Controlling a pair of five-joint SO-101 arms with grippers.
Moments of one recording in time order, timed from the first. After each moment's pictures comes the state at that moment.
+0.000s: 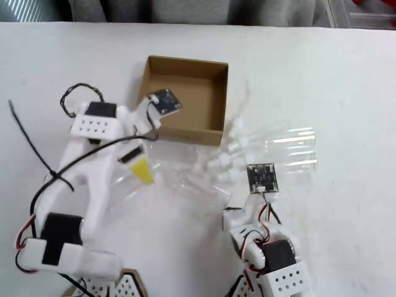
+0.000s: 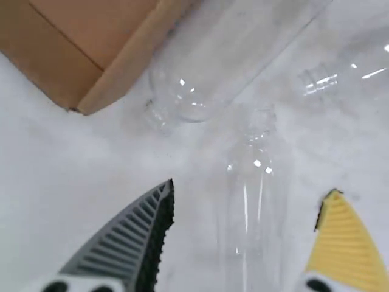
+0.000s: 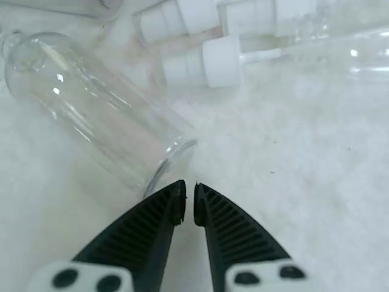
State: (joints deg) left arm 0.5 -0.5 20.6 73.1 -44.8; right arm -22.4 -100.1 96.7 70.2 -11.9
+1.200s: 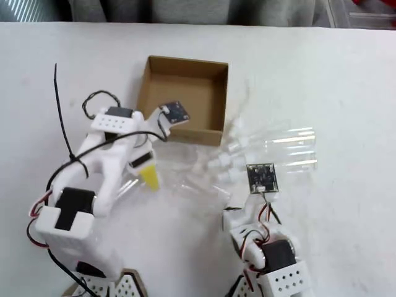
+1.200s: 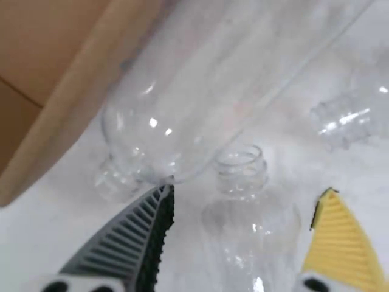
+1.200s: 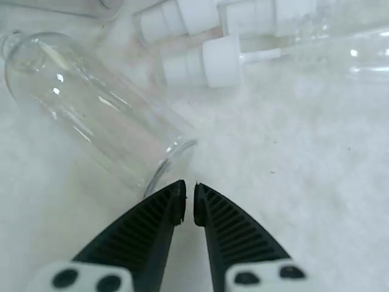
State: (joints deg) left arm 2.7 12.4 20.6 65.1 -44.8; right arm -22.4 -100.1 96.7 70.2 -11.9
